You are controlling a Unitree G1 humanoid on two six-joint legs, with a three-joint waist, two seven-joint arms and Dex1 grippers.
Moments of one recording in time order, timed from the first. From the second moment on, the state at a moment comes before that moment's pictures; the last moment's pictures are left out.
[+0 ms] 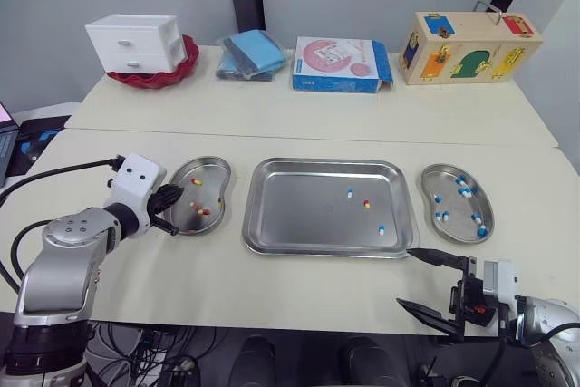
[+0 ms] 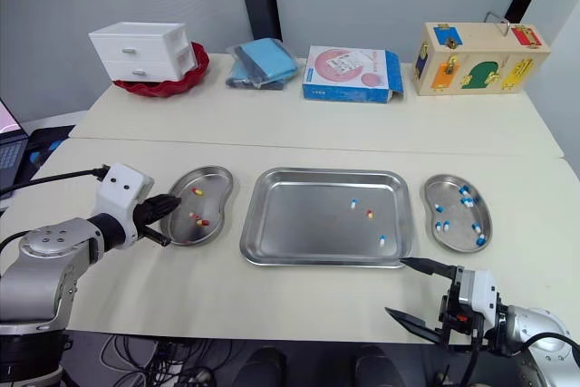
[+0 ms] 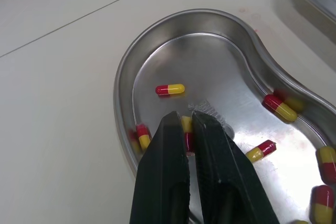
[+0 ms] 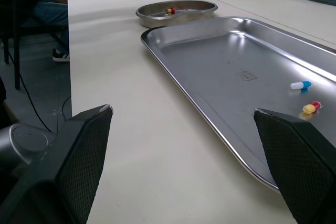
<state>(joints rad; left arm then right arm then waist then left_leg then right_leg) -0.16 0.73 0.26 -0.23 -0.18 0.72 -0.64 0.32 -0.61 -0.13 -0.24 0.51 -0.16 1.20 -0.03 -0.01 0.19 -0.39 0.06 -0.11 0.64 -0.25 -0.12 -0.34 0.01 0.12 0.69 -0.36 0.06</state>
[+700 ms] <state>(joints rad) -0.17 0.74 0.24 -0.22 -0.18 0.71 -0.64 0.30 -0.62 -0.13 -0.26 0.51 -0.14 1.18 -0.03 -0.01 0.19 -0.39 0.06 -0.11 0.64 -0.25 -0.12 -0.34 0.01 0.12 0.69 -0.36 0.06</state>
